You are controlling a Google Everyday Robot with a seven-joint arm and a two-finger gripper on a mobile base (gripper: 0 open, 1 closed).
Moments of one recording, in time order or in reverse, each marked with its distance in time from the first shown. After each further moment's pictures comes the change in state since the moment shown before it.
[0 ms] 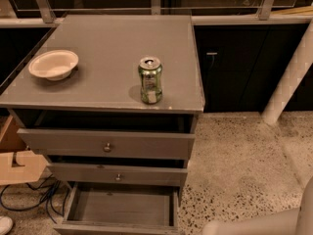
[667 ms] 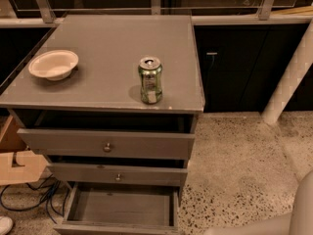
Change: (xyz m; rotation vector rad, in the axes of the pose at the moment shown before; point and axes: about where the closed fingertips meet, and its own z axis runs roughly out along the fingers) arm 0.010 -0.012 0.018 0.020 -0.029 0.060
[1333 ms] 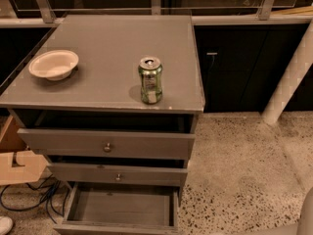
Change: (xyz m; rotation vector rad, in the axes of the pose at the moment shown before) arm -0.012 -0.021 0.013 0.043 -0.123 0.042
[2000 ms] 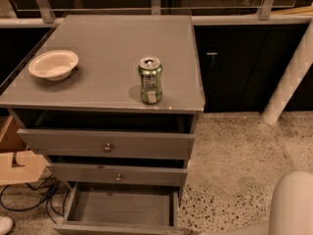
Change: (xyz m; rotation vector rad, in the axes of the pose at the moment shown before) arm 0.004 -0.021 0.054 0.016 0.007 0.050
